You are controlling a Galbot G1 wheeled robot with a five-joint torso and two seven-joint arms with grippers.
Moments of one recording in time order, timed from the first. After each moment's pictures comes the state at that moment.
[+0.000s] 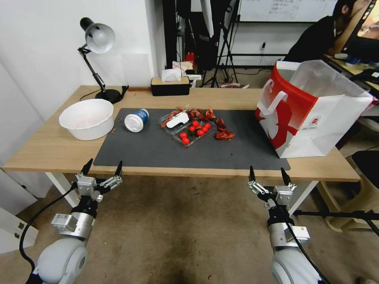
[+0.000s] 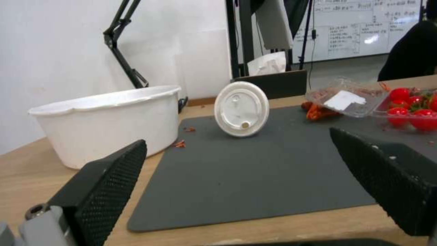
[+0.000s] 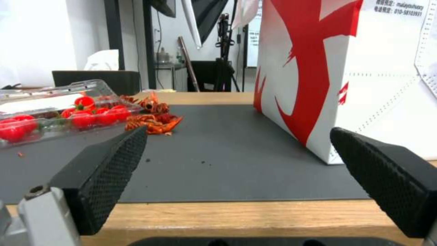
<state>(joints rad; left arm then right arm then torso) 1.59 -1.10 -0.61 -1.95 -0.41 -0.28 -0.02 -1.58 1.22 0.39 2.00 0.18 0.28 0.32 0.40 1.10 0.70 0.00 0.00</state>
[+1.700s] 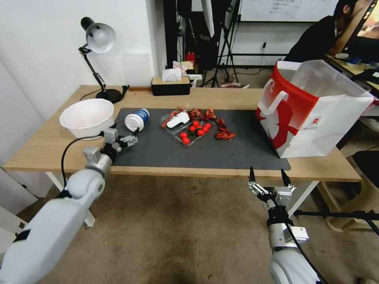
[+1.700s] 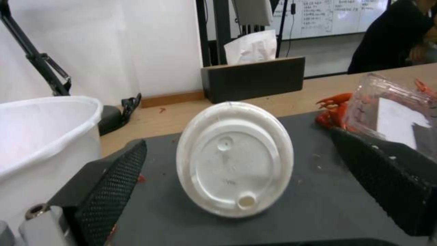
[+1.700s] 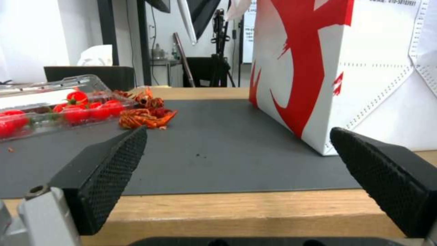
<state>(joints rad) 1.10 -0.94 -0.33 -1.74 -0.57 -0.08 -0.02 -1.59 1.24 0.39 2.00 0.18 0.28 0.33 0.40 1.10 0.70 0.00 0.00</state>
